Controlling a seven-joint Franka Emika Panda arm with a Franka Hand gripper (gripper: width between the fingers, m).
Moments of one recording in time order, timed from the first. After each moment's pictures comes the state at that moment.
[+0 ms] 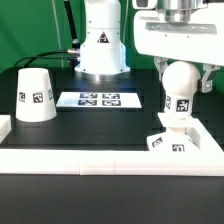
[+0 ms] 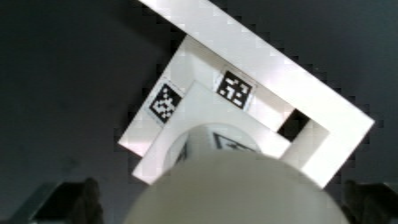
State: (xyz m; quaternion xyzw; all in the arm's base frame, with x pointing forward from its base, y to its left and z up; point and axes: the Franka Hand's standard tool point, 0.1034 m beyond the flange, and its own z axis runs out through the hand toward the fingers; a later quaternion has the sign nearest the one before) arm 0.585 0.110 0.115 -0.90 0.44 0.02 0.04
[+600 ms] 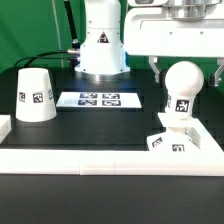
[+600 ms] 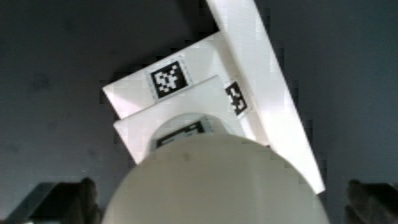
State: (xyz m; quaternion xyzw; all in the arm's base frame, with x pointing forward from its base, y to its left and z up) arm 0.589 0.113 0.119 -0.98 0.17 0.01 0.04
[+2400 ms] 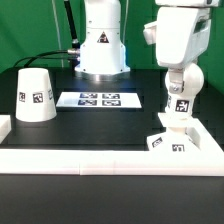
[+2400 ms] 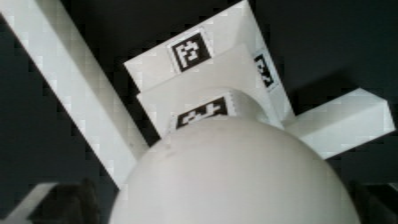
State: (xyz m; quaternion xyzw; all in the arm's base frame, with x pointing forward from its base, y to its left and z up) arm 0.595 0.105 0.116 -0.84 -0.54 0.00 -0.02
